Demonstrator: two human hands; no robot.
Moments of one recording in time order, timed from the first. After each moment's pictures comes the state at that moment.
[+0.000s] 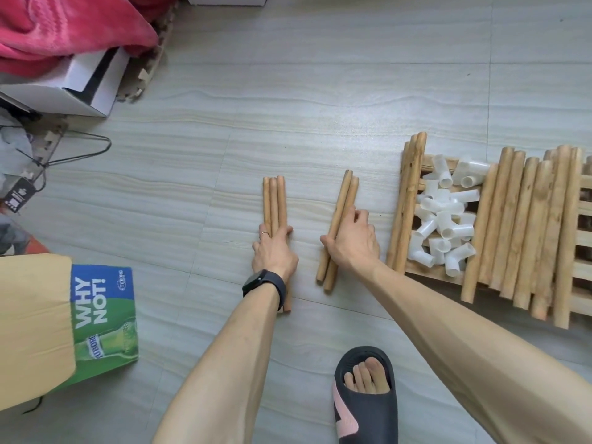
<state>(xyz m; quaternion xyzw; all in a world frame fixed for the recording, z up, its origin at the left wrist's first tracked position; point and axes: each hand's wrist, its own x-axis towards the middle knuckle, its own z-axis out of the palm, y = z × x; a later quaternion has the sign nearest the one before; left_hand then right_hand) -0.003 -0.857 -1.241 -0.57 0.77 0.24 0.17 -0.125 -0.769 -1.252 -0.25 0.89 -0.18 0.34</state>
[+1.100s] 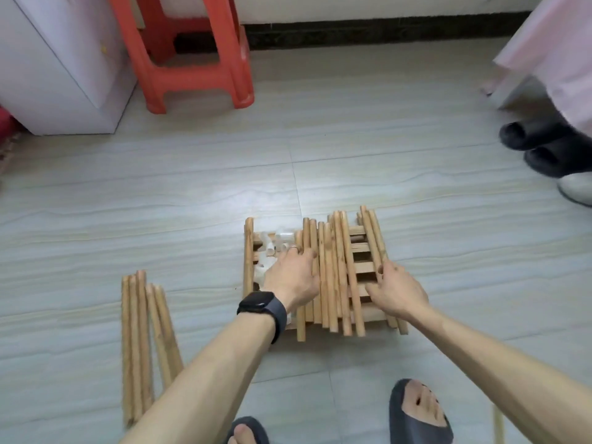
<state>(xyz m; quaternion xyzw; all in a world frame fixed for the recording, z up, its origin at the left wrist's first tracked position) -0.224 -0.682 -1.125 -0.17 0.94 0.24 0.17 -0.309 -0.484 -1.150 -0.10 0.96 -0.07 0.27</state>
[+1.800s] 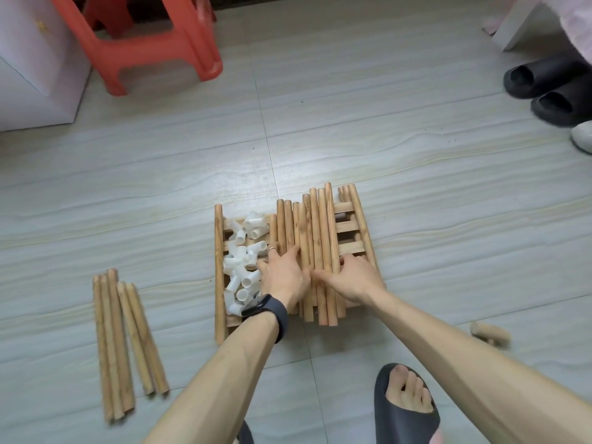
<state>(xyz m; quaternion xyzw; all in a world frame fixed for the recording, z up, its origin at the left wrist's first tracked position) -0.252 -0.628 -1.176 -0.34 0.87 0.29 0.20 -0.319 -0.496 -1.195 -0.08 0.92 -0.18 0.35</state>
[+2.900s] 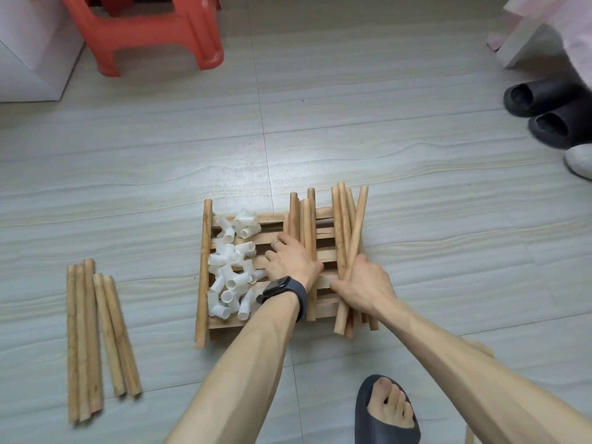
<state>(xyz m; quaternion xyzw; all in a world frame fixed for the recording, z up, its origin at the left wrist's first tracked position) -0.302 -0.603 -1.186 -0.42 0.86 0.22 0.19 -0.335 -0.471 -1.201 -0.10 0.94 -0.13 0.29</state>
